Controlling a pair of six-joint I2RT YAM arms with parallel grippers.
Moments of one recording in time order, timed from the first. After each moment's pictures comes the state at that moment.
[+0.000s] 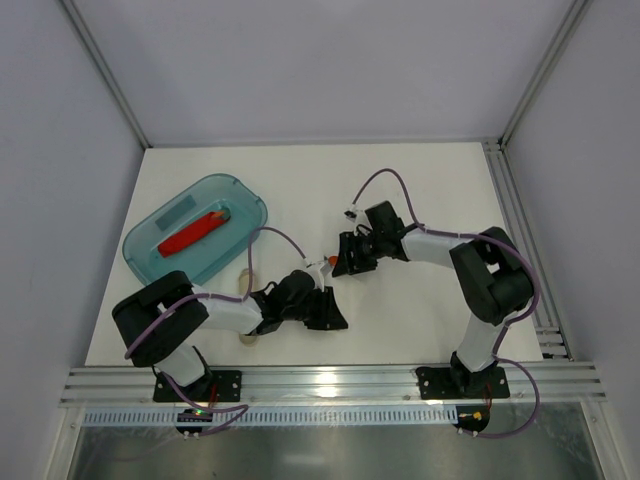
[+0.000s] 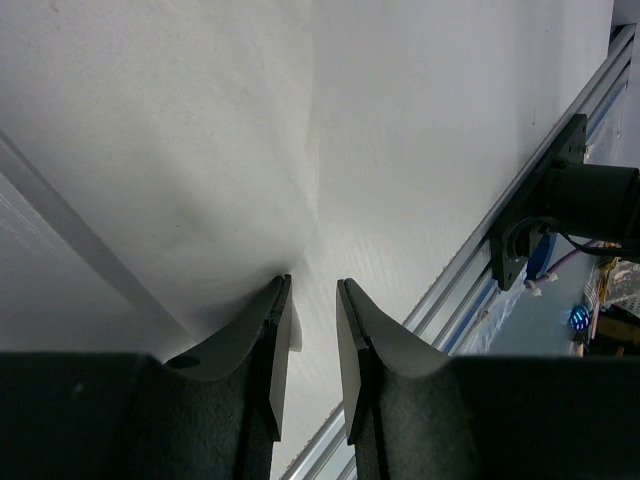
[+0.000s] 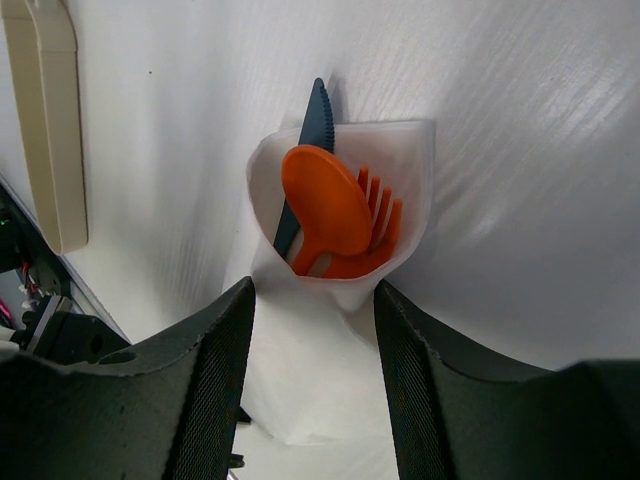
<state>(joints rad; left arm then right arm) -0.97 1.58 0.50 0.43 0.25 -0.88 0.50 1.79 0.95 -0.14 -0.53 0.34</state>
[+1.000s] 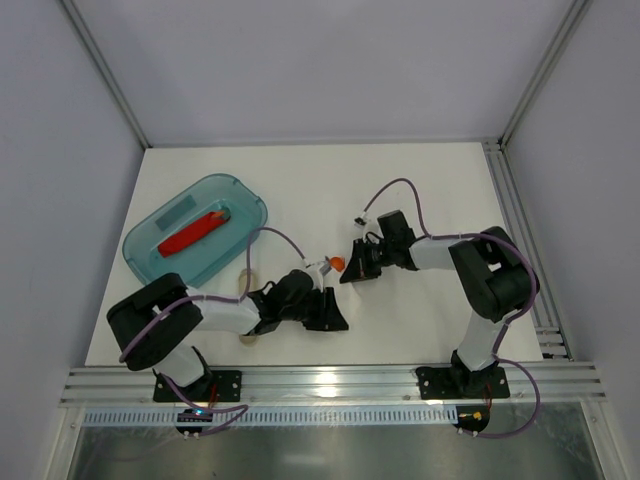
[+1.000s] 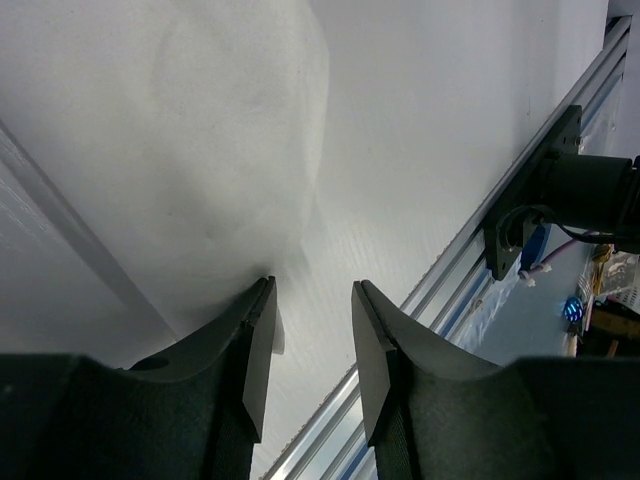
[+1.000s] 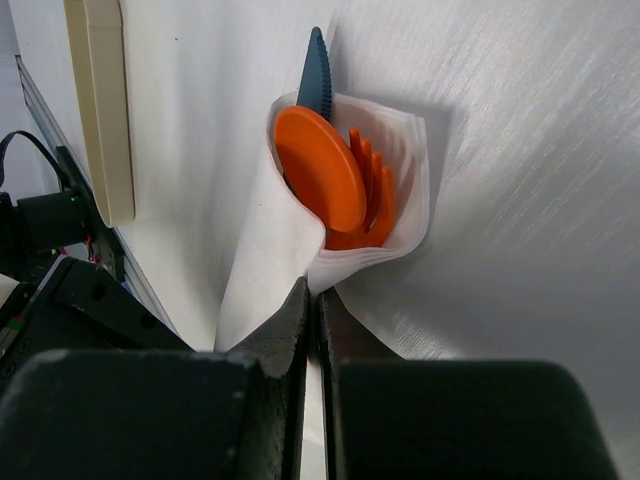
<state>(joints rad) -0.97 1.56 0.49 0.41 0.26 -0.88 0.44 1.80 0.82 0.06 -0.72 0.42</state>
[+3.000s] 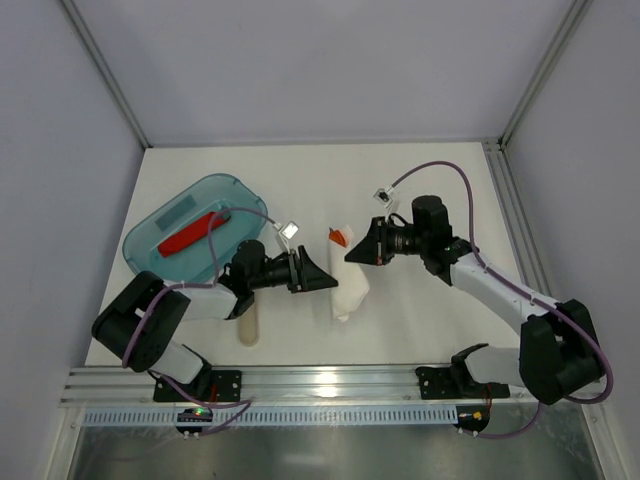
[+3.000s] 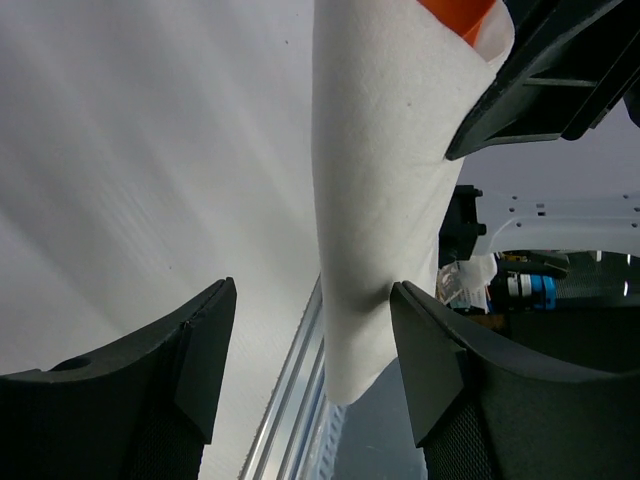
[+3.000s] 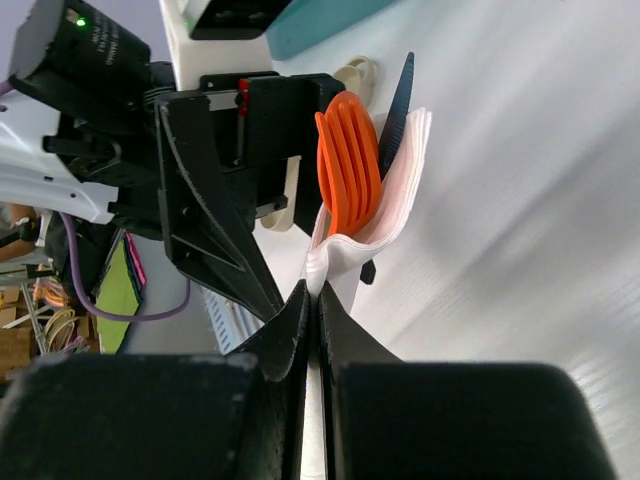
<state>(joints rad) -0.59 1.50 0.42 0.84 0.70 -0.97 0.40 1.29 0.75 0.05 -0.83 0.47</state>
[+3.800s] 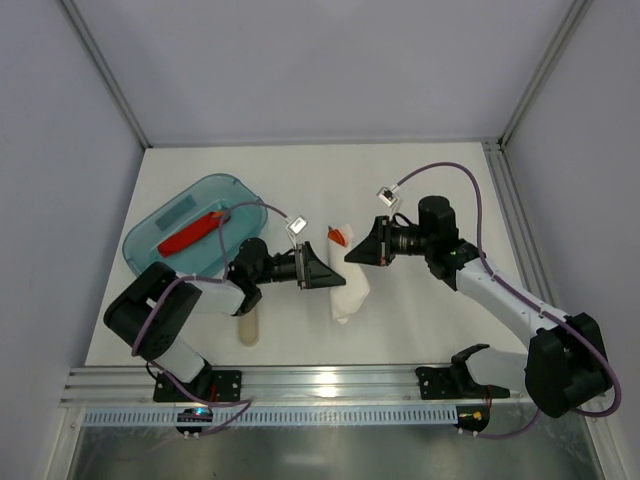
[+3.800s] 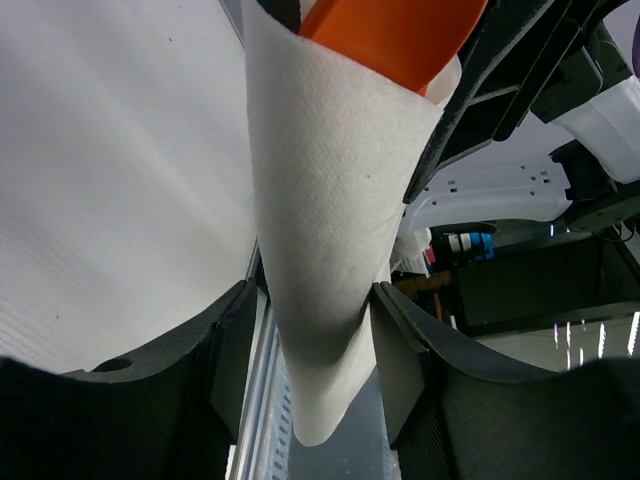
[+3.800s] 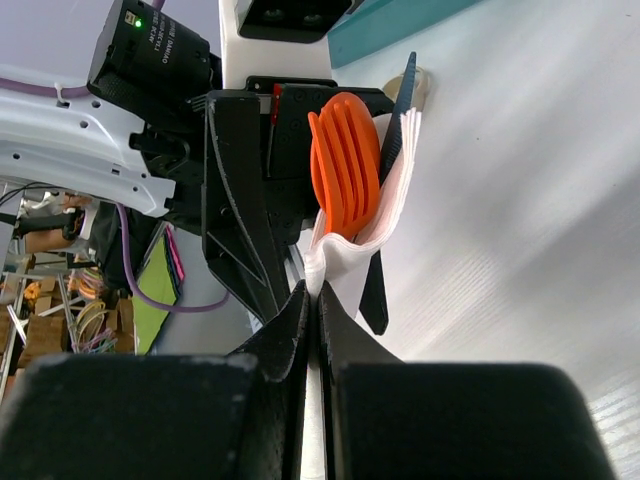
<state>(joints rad) -0.63 1.57 0.48 1.08 0.82 -1.12 0.40 1.20 0.74 0.08 -0.90 0.56</state>
